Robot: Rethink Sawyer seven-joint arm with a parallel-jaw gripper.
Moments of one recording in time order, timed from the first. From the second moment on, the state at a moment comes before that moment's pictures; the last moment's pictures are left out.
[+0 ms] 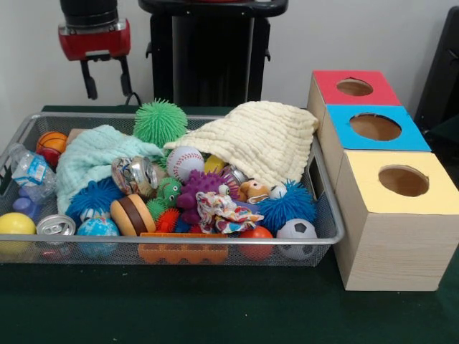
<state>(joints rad) -1.02 -0.82 0.41 2.03 -0.41 0.43 1.28</state>
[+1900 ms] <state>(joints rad) -1.15 -0.70 0.59 1.78 -0.41 0.69 1.28</state>
